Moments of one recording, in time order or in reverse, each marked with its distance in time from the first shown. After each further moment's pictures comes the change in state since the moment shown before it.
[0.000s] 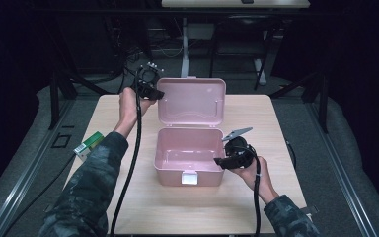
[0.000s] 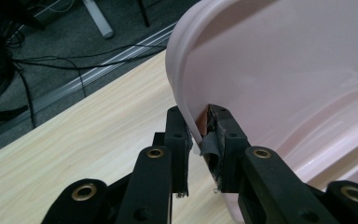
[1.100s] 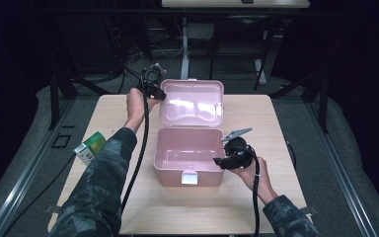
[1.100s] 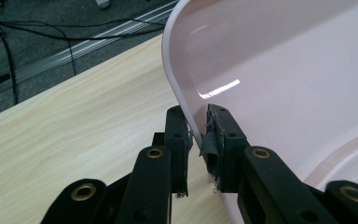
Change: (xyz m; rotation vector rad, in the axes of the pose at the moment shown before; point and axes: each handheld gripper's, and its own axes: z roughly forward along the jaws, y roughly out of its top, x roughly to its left) left arm 0.014 0.004 0.047 0.090 -0.019 -0.111; right arm 0.000 -0.001 0.002 -0.012 -0.006 0.006
